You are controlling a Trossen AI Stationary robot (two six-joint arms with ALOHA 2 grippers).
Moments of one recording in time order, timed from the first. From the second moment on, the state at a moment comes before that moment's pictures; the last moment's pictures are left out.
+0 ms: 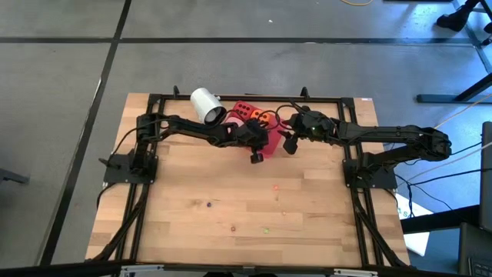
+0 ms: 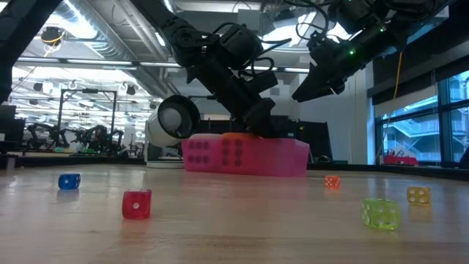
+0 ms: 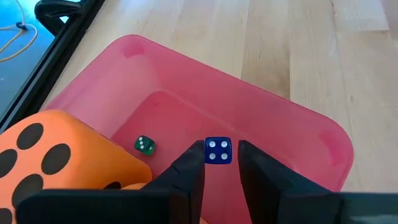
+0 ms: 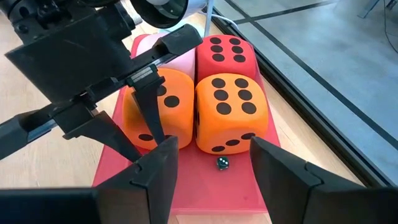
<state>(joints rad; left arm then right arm) 0.22 1.95 1.26 0.08 -0.12 0.15 -0.26 1.19 0.67 -0.05 0.19 0.04</state>
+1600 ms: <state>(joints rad) 0.13 1.66 1.26 -0.32 -0.15 0.11 -0.25 1.35 0.67 -0.08 -0.03 0.06</state>
